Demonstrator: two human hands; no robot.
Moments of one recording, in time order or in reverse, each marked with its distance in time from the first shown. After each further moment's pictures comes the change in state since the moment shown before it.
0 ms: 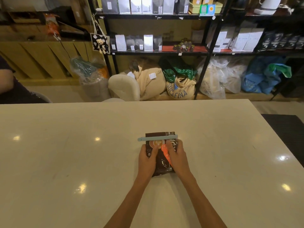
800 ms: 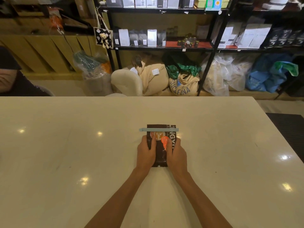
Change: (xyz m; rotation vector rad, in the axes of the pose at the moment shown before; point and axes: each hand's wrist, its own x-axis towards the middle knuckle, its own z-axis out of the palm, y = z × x) left_hand 0.016 -0.004 -0.005 0.215 0.064 0.179; right_hand -0.004 0.020 0.013 -0.404 0.131 -0.185
